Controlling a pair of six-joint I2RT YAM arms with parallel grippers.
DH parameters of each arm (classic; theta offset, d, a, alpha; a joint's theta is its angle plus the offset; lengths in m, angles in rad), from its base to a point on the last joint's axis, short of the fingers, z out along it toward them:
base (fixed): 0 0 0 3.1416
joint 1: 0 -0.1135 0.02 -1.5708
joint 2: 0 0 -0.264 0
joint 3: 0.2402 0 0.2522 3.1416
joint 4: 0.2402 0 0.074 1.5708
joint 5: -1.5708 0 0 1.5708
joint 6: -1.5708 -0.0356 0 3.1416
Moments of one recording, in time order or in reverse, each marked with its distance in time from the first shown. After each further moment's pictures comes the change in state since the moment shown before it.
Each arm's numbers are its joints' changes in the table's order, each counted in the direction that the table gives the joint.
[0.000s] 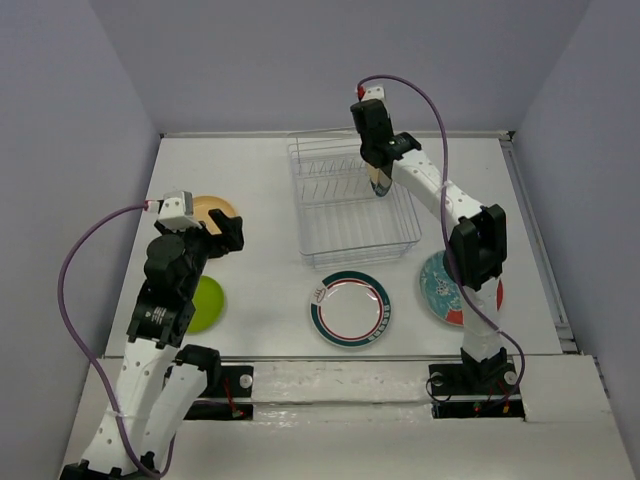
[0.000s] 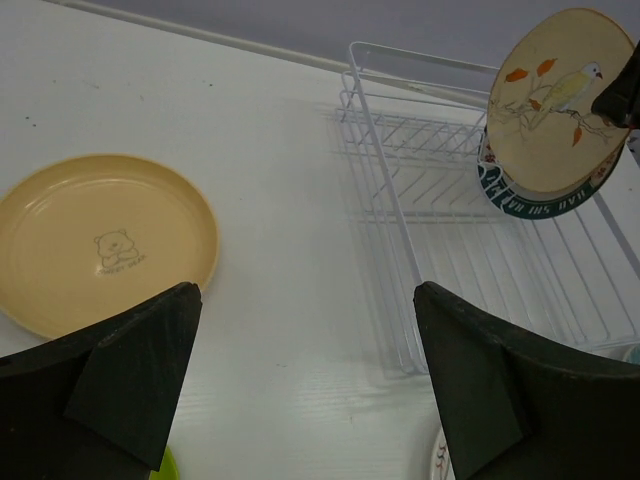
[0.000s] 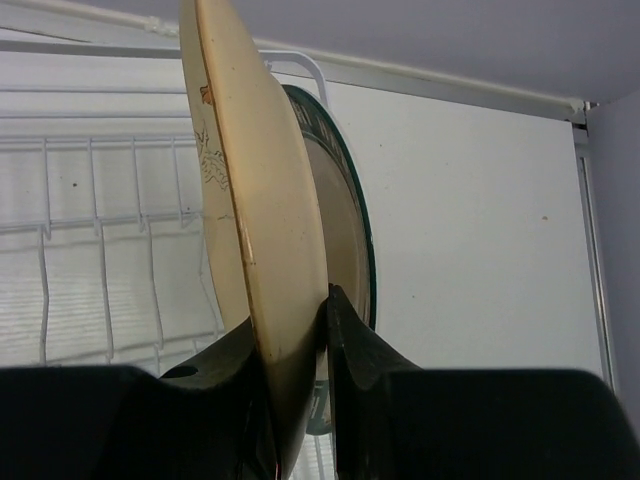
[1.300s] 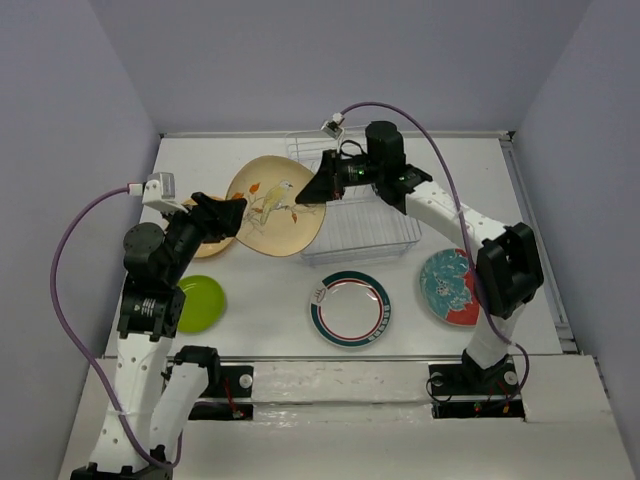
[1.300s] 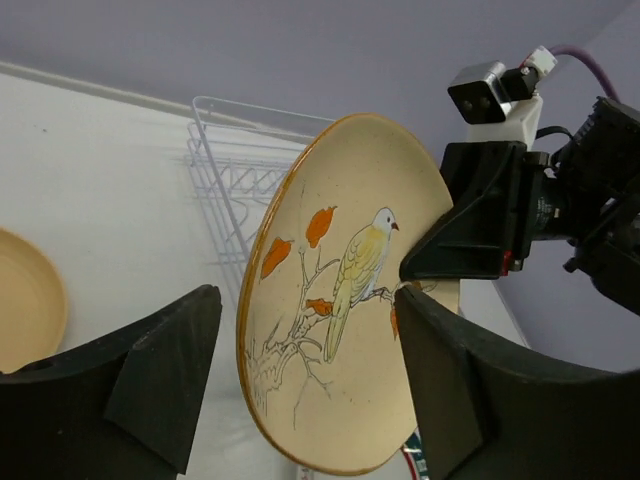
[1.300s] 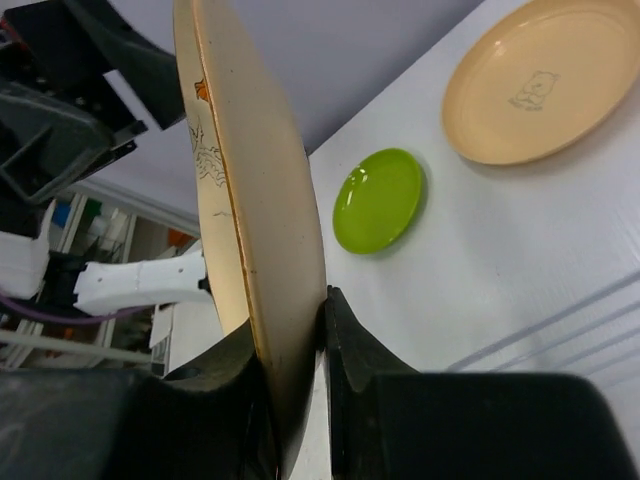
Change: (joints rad) left arm -0.121 -0.044 0.126 -0.069 -0.339 0.234; right arm -0.053 0.287 -0.520 -0.632 1.703 -0.620
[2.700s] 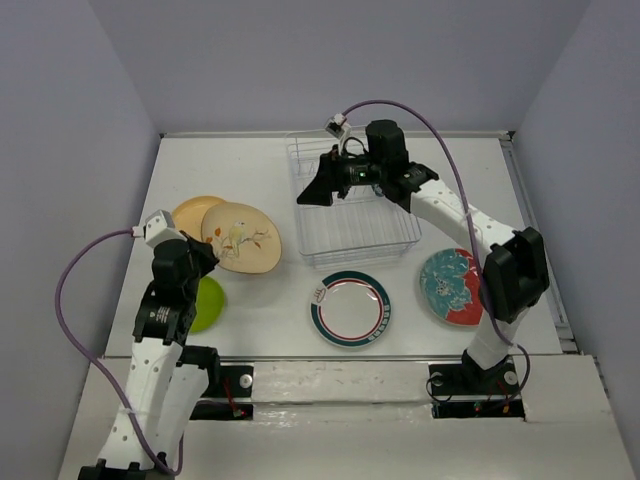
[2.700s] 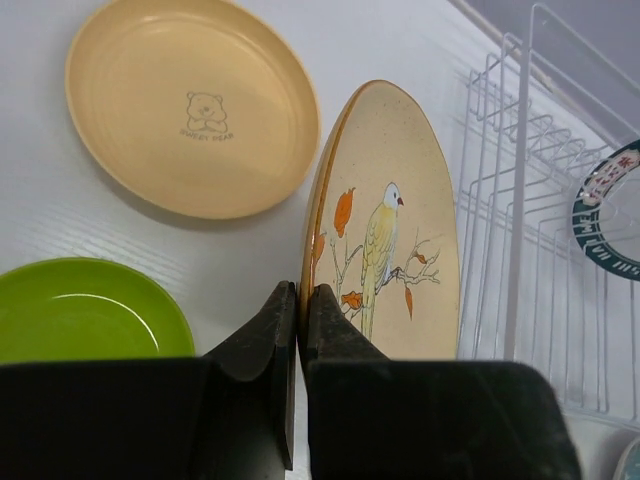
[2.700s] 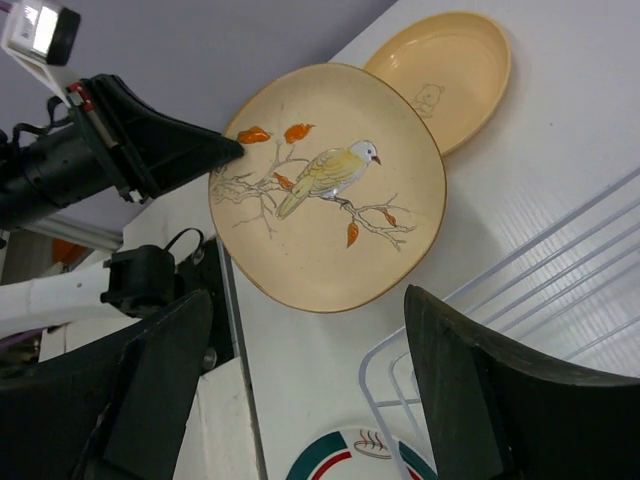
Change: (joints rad) left arm 0.000 0.062 -0.229 0.242 0.472 0.061; right arm -0.006 0.059 0.012 0.213 -0.196 0.264
